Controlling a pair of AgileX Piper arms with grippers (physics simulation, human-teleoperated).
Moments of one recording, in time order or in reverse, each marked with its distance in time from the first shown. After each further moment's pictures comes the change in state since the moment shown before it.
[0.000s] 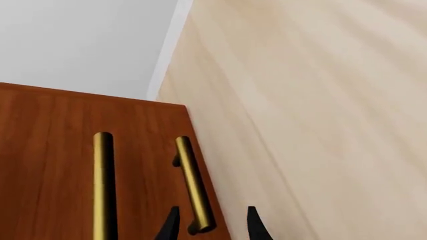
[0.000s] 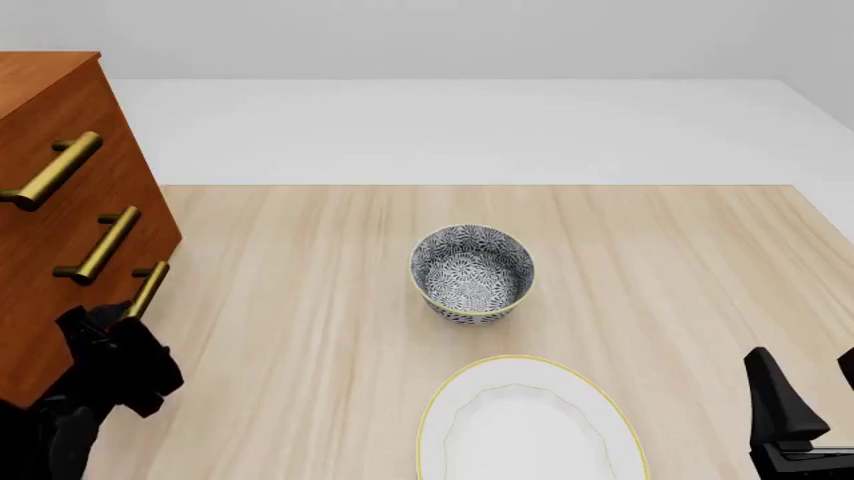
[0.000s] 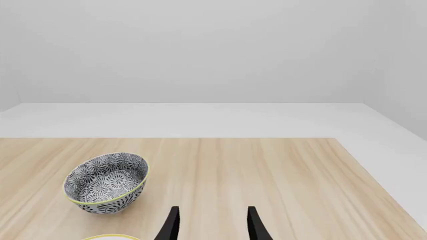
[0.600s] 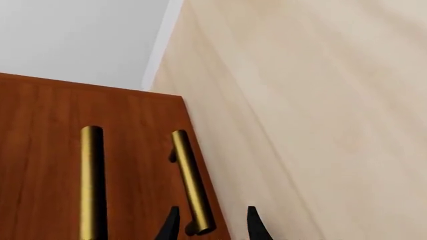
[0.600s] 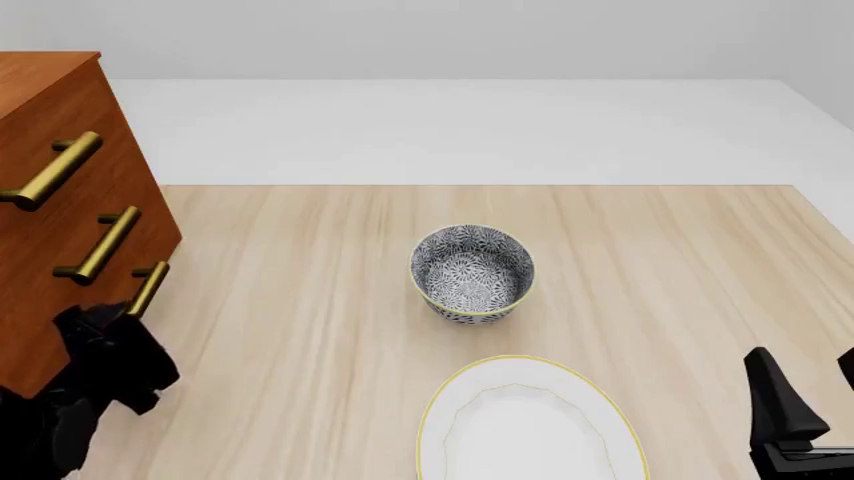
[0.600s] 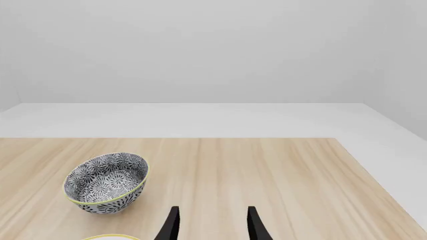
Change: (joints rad) left arm 0.039 0.054 -0.043 0.016 0.004; right arm 0.000 0.000 0.000 0.000 0.000
